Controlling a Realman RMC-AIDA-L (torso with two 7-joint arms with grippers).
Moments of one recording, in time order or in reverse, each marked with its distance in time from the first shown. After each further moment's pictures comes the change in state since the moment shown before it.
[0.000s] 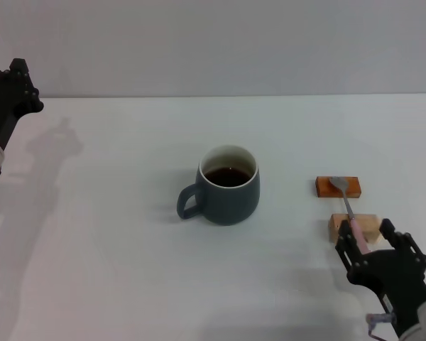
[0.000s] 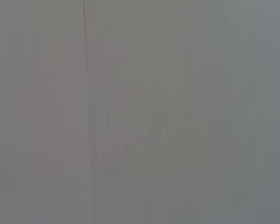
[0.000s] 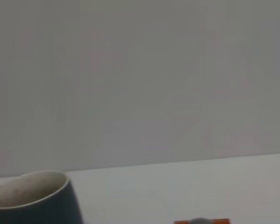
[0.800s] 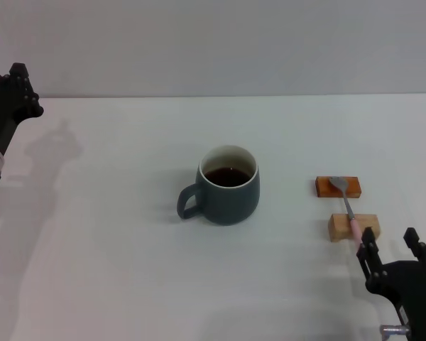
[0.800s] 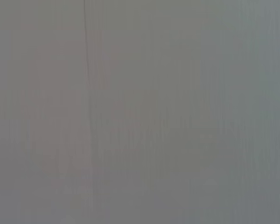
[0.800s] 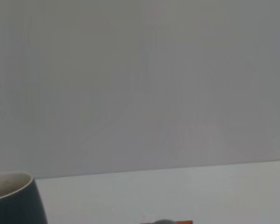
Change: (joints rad) left arm 0.015 -0.004 0.007 0.001 0.000 0.013 0.001; right arm 0.084 0.001 -0.126 -0.149 0.131 -0.229 0.013
